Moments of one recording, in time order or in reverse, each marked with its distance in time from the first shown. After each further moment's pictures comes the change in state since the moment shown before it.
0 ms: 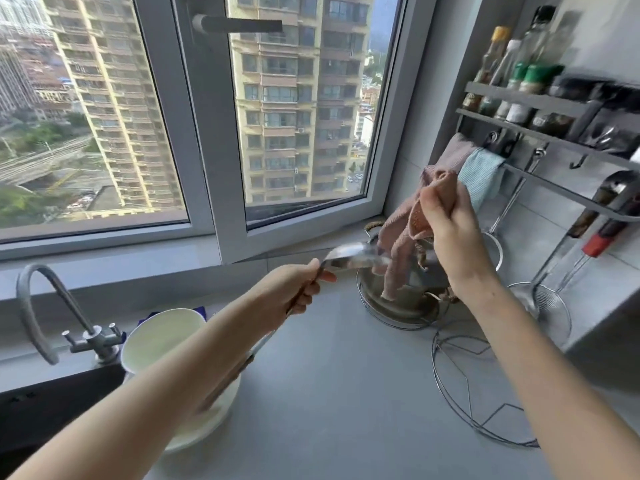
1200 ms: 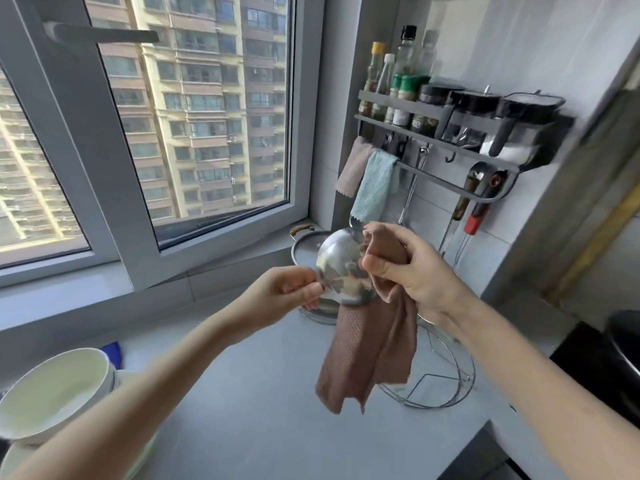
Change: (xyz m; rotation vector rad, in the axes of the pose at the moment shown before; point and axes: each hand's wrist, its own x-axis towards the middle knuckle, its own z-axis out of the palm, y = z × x) left_hand 0.003 0.009 0.083 0.388 -0.368 0.593; right_hand -0.050 -0.004 -0.087 0.291 -0.158 0.313
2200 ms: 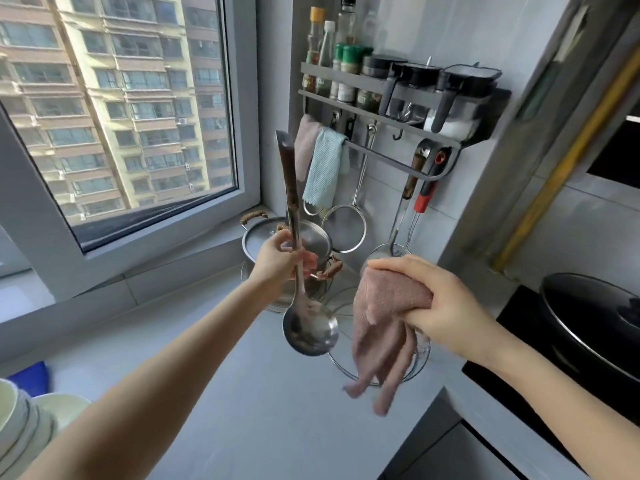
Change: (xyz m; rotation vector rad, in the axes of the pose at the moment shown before) left_hand 0.109 -0.033 0.058 -0.341 0.340 -0.393; right_hand -0.065 0.004 -0.073 -0.620 -0.044 -0.139
